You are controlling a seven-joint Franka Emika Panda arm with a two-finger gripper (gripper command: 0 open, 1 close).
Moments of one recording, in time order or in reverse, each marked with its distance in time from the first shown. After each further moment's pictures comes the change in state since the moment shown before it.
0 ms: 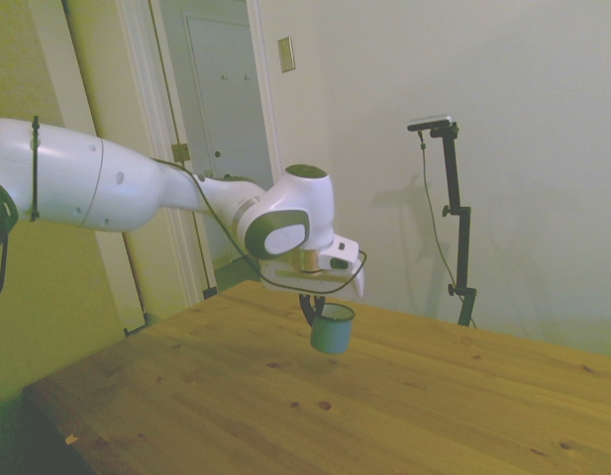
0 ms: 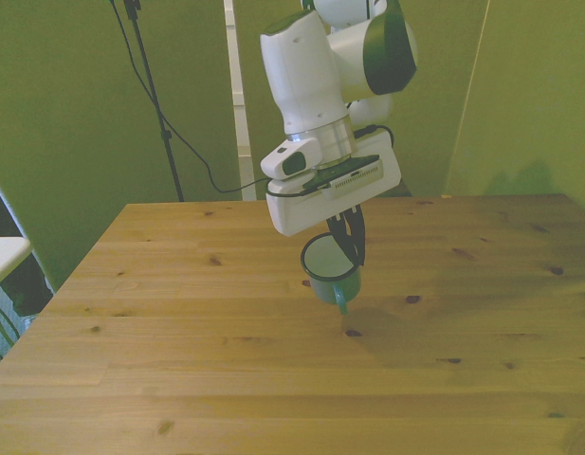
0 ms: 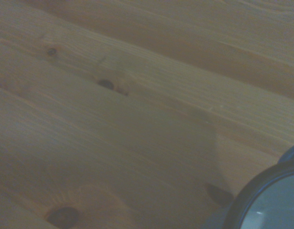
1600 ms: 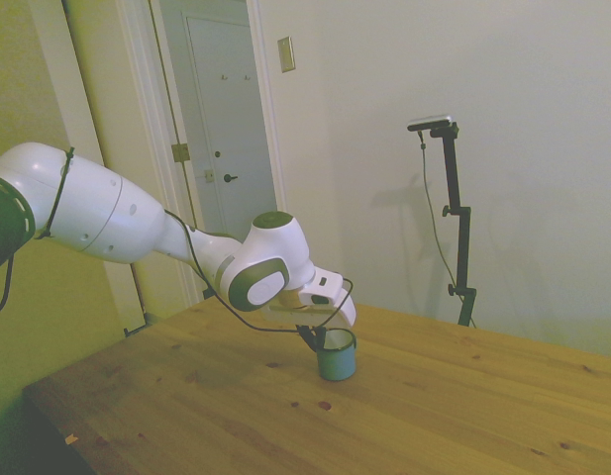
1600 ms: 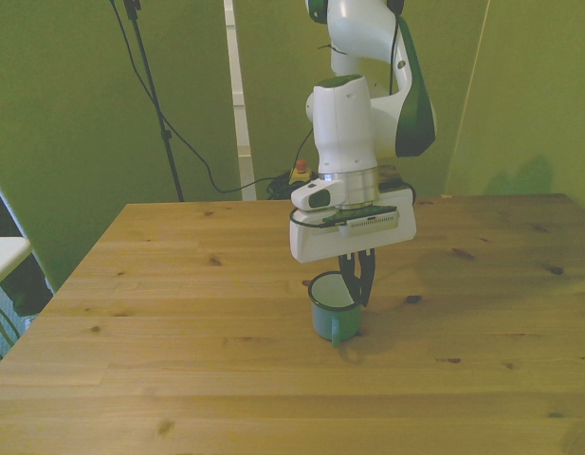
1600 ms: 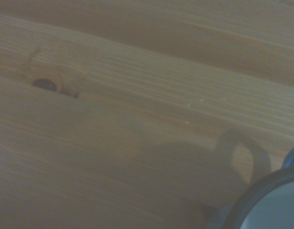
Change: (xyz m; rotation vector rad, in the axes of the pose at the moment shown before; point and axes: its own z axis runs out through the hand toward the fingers) arm -0.019 -0.008 0.067 -0.056 0.163 0.102
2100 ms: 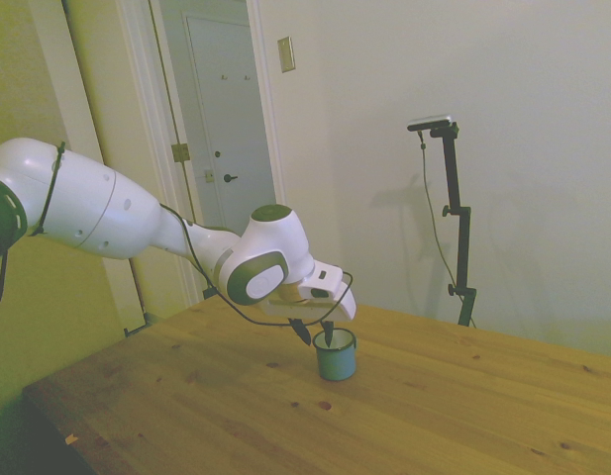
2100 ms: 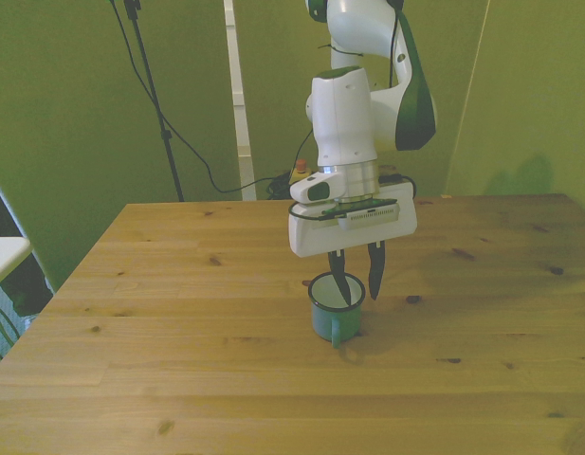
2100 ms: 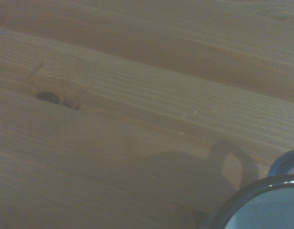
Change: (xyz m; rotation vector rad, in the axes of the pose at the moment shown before) arm 0.004 -0.002 -0.023 0.014 0.024 0.002
